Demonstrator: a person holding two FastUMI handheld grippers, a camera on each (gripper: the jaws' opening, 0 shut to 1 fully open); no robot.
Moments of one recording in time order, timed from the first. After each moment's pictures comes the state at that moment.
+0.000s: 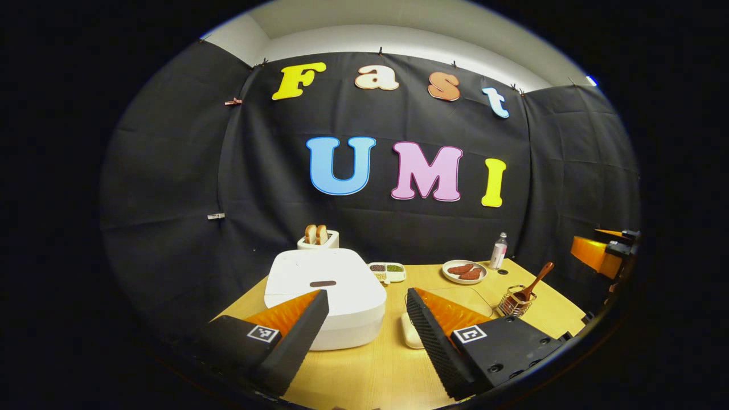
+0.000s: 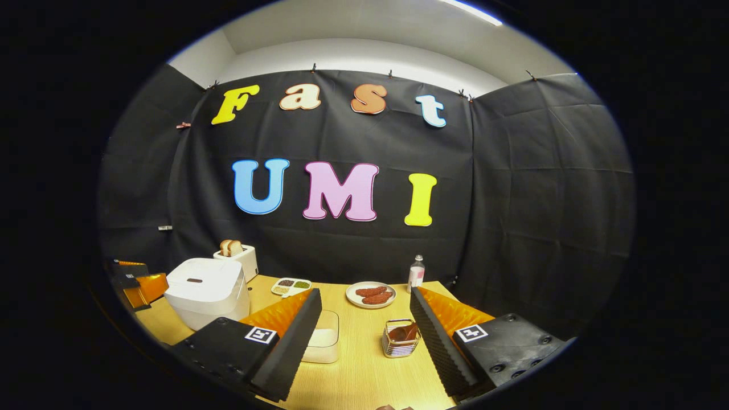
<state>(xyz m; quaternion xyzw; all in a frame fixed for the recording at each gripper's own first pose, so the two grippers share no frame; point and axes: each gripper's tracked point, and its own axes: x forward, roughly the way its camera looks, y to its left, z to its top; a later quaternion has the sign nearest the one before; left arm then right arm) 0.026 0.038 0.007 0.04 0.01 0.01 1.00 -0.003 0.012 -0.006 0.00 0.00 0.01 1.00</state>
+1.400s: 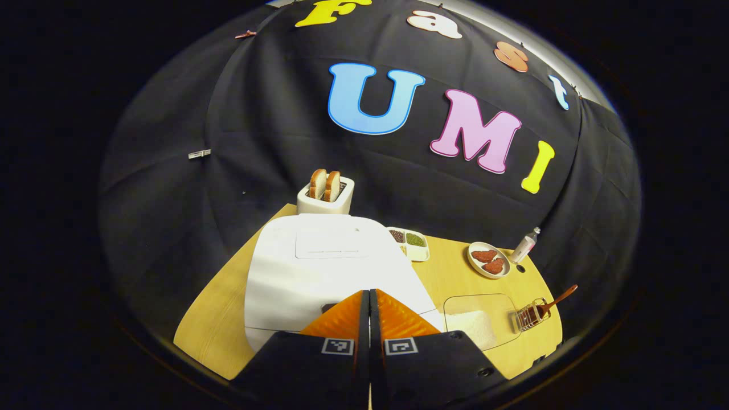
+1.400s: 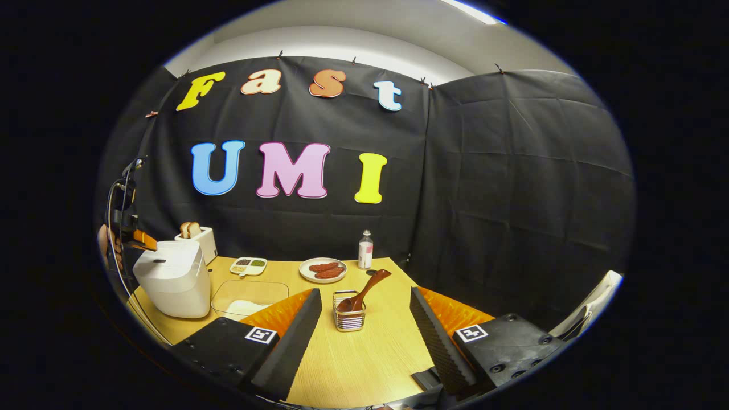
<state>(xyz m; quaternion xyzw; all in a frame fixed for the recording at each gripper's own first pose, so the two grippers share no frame) 0.193 0.125 -0.029 -0.06 0.20 0.02 0.98 -0.056 -0.074 -0.046 0.00 0.06 -0.11 0.99</state>
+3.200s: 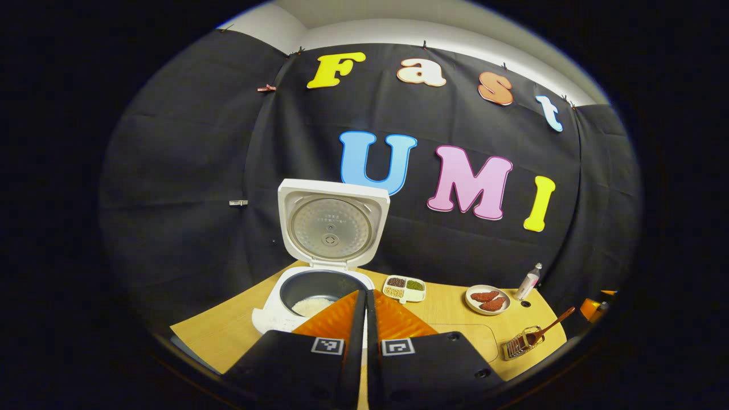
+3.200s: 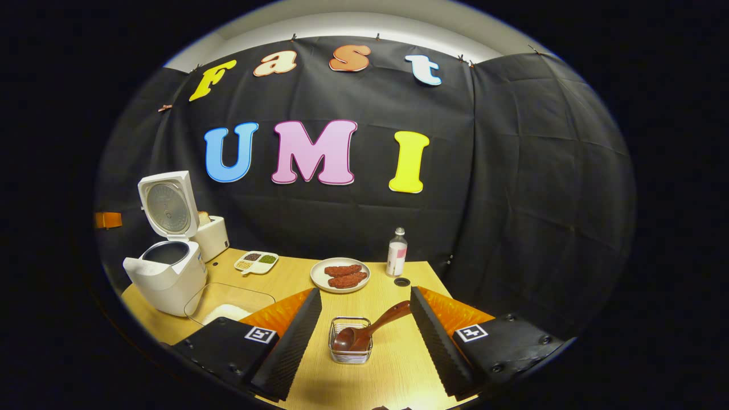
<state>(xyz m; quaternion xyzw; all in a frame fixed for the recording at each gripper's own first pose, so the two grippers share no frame) 0.103 0.025 0.033 -0.03 0.02 0.11 0.99 0.126 -0.103 -0.085 -0.01 0.10 0.02 0.99</state>
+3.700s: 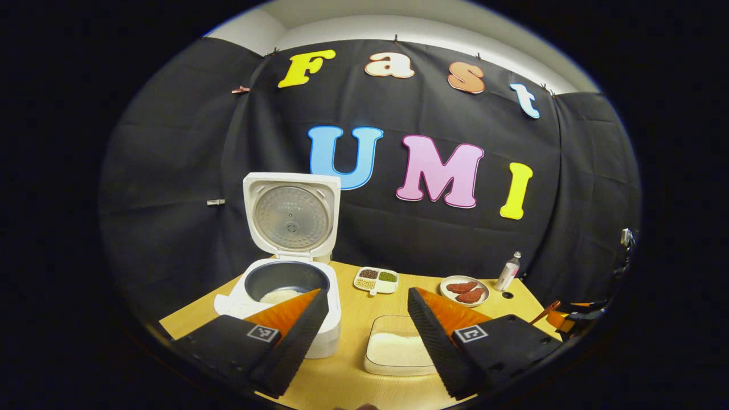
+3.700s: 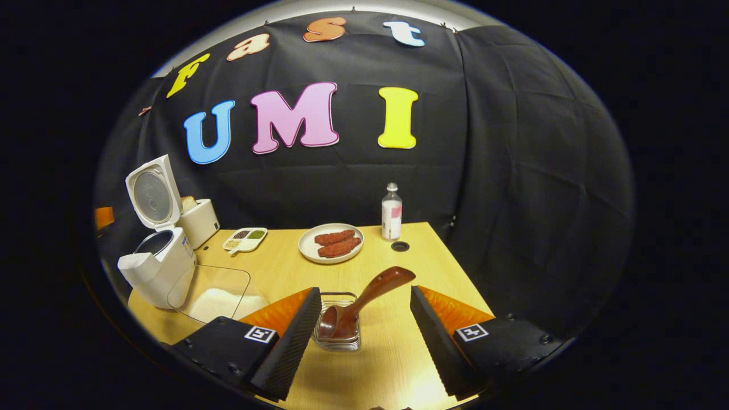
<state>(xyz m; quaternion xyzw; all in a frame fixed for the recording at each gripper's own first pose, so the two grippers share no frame) 0.114 -0.056 0.027 0.00 0.03 0.07 1.00 0.156 -0.129 -0.167 0.04 0.20 0.02 0.98</state>
